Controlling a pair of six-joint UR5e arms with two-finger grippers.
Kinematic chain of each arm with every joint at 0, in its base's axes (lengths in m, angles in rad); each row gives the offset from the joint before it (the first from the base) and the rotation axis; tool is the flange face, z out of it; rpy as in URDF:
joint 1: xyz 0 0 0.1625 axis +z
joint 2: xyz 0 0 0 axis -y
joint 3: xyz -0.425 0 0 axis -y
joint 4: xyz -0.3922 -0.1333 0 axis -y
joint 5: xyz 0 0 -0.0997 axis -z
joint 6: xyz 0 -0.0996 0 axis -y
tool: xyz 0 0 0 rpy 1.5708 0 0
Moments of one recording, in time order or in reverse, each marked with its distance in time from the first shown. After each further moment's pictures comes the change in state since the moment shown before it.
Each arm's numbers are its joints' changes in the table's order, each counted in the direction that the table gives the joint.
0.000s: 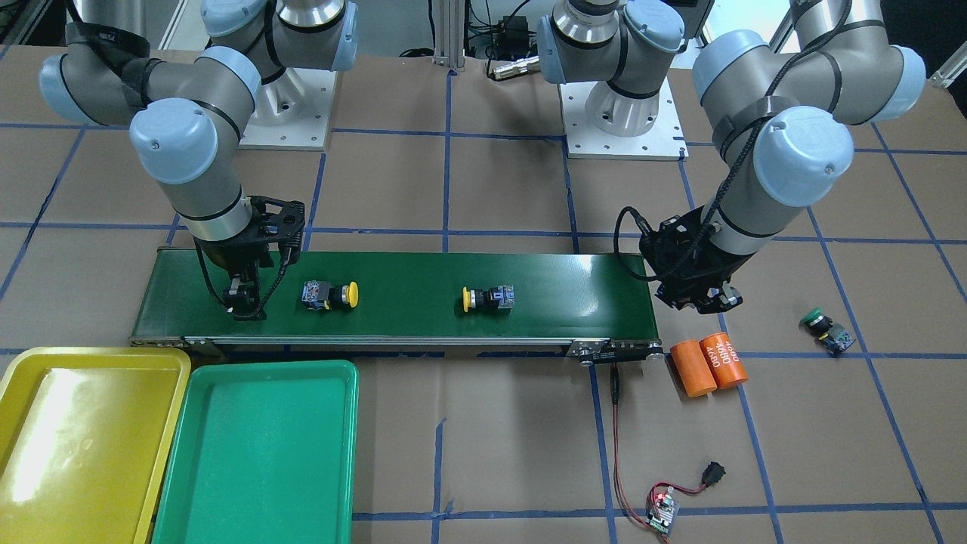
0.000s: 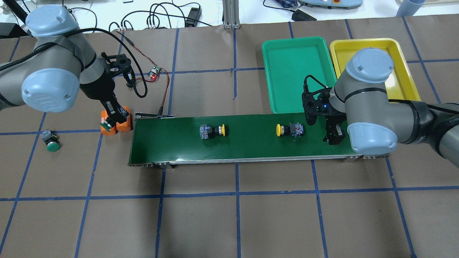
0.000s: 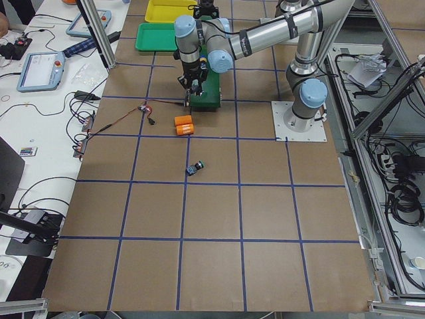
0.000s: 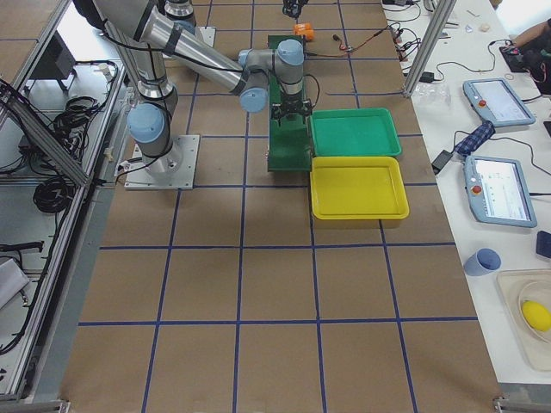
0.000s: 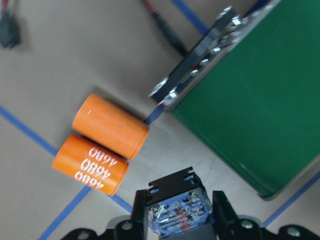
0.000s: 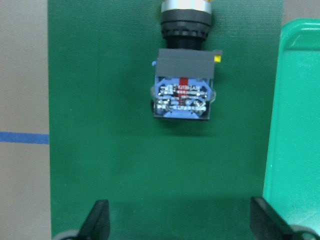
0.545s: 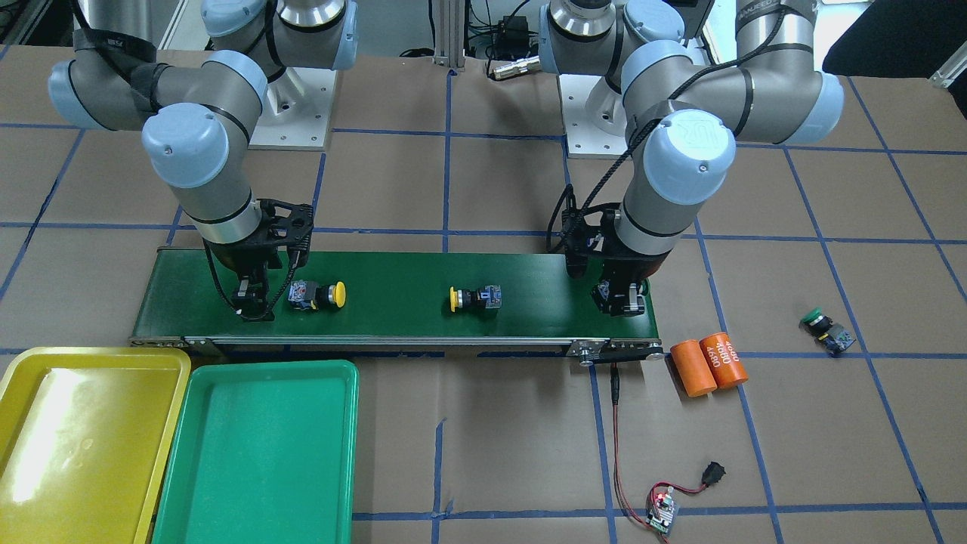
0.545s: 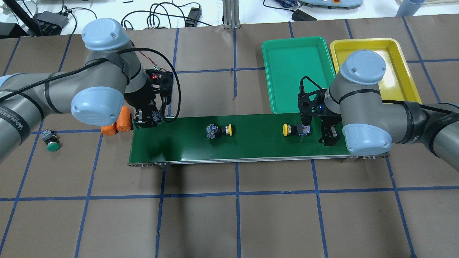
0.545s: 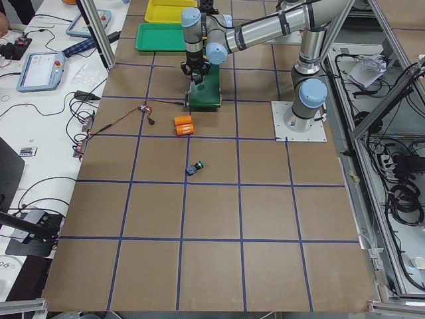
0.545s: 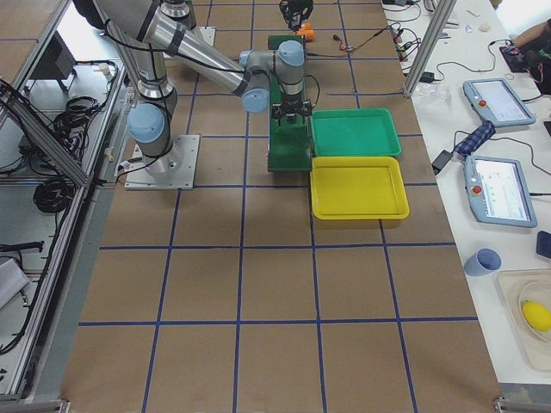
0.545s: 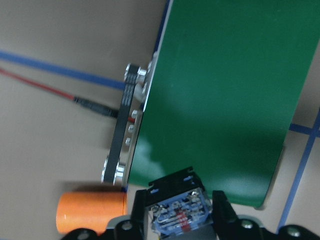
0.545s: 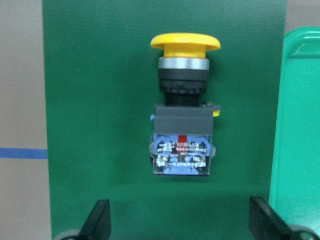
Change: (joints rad) left arm -0.163 -0.026 -0.079 0.165 -0.005 0.274; right arm 0.022 0.011 -0.001 -0.004 0.001 0.045
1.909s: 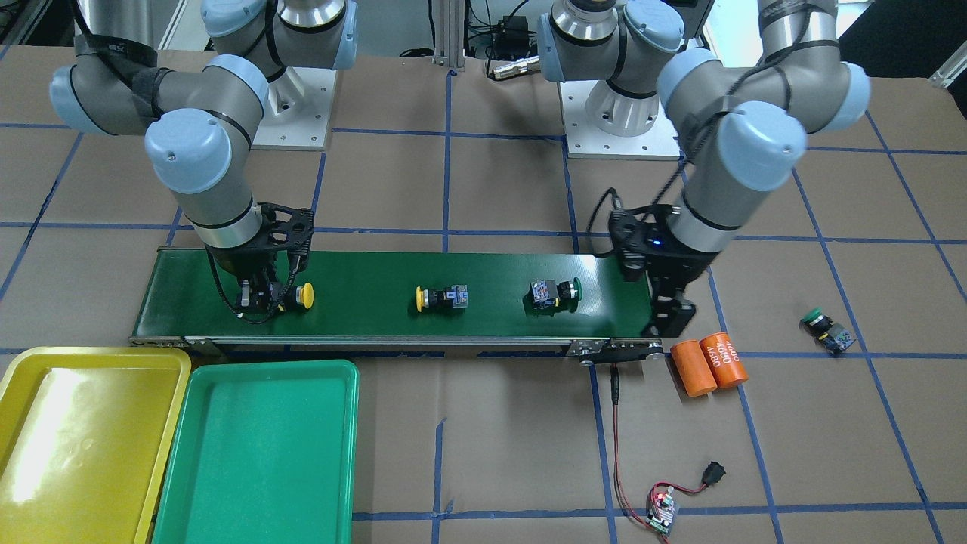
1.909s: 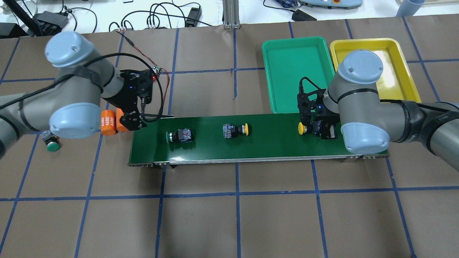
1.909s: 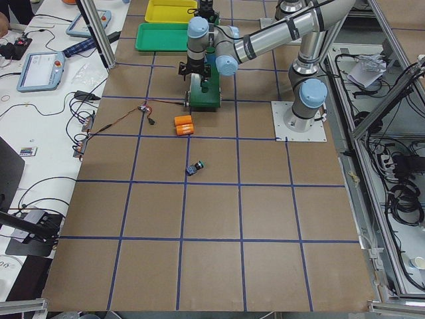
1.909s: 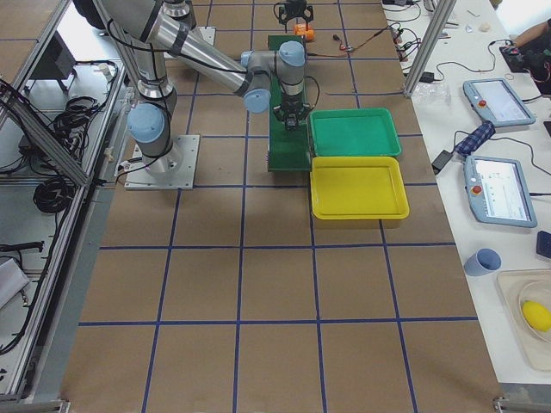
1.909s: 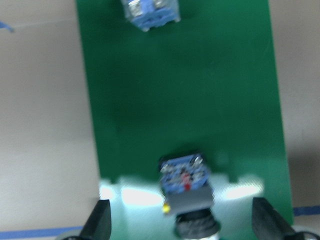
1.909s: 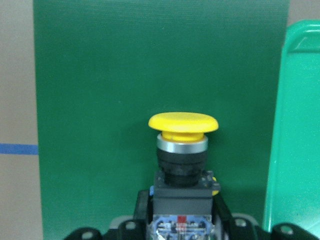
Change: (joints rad) left arm 0.212 0.041 -0.051 0.102 -0.155 0.080; right arm 0.001 0.016 -0.020 0.000 -0.017 -0.004
